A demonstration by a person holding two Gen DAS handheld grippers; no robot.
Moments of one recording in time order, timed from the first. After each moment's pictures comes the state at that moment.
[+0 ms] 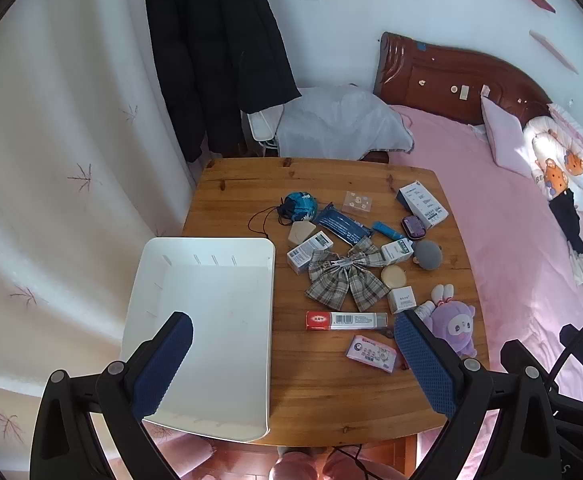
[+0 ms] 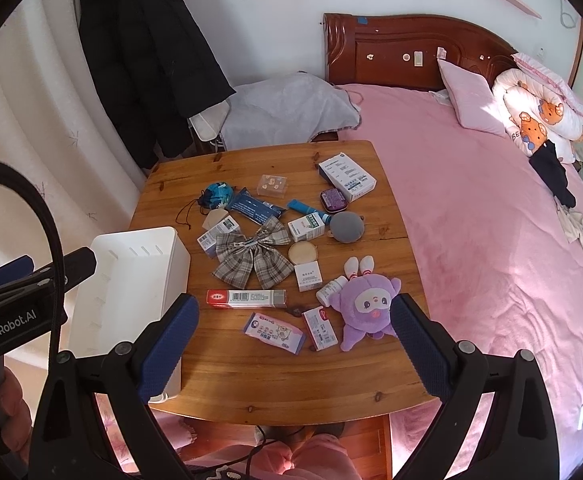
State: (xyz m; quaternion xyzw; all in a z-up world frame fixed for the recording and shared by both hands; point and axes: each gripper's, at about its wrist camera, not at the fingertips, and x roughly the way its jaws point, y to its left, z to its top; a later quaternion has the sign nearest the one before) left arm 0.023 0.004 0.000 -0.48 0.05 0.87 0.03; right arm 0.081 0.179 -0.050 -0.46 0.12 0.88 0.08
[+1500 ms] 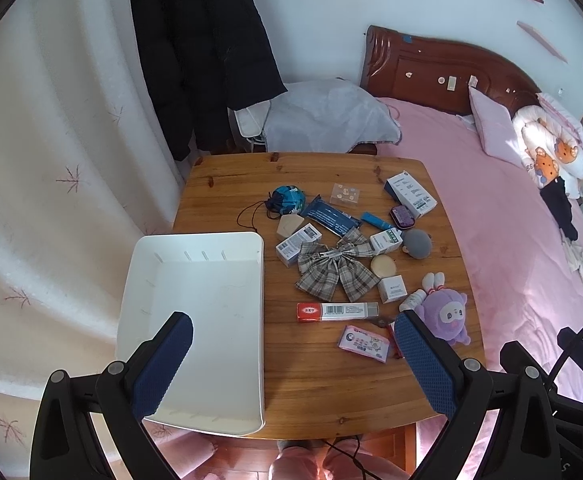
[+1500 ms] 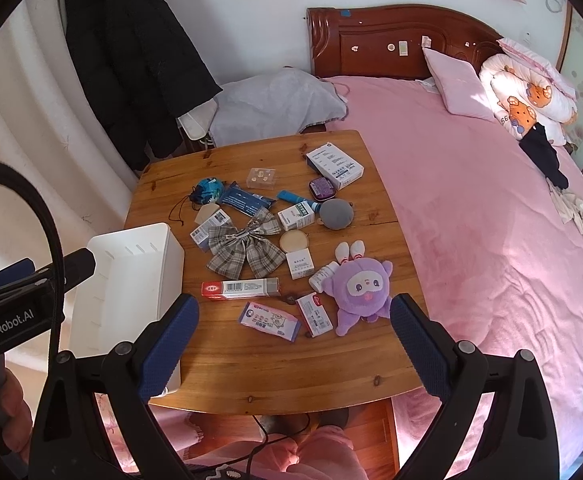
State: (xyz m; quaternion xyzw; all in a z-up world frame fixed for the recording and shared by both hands) left arm 0.025 0.008 -0.001 -0.49 0.09 0.86 0.07; right arm 0.100 0.188 -0.054 -0.46 0.13 0.87 0.10
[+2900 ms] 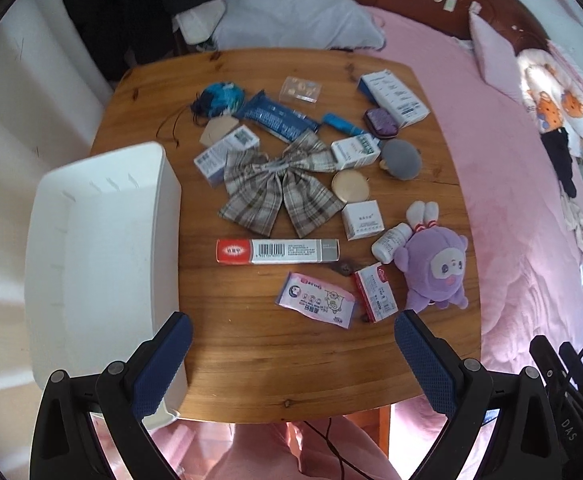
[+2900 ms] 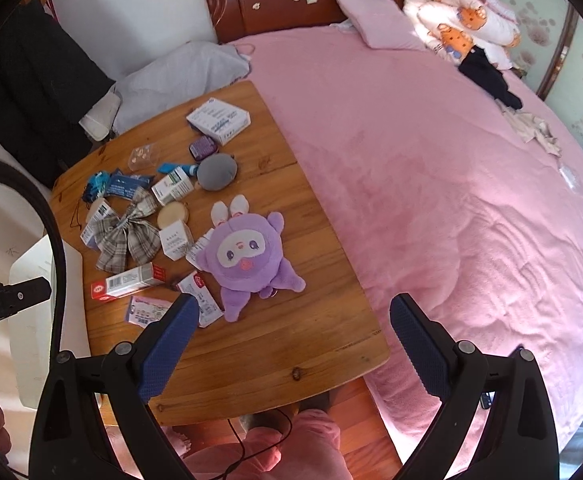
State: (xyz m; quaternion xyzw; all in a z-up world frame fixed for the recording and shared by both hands) left arm -0.012 0.065 -0.144 -0.64 0.11 0.76 0.08; right arm 0.127 0.307 -0.162 -0.50 0.19 0.82 0.21
